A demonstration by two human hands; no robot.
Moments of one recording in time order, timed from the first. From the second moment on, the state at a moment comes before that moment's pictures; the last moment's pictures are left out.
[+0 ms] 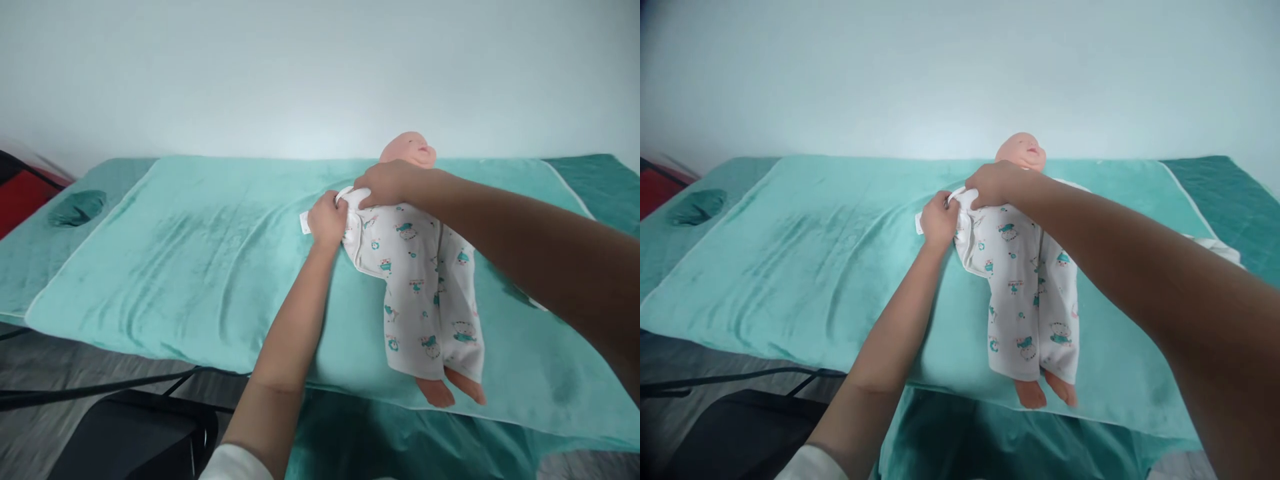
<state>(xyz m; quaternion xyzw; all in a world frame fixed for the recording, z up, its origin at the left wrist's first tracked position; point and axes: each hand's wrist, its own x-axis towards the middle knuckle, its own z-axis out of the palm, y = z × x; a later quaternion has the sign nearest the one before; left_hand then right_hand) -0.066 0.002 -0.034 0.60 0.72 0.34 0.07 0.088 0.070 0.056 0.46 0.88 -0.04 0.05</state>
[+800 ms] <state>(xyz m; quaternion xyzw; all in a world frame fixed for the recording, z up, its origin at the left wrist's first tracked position) -0.073 -0.014 -0.040 0.61 0.73 0.29 0.04 0.121 0.041 0.084 0.49 0.87 -0.04 0.07</state>
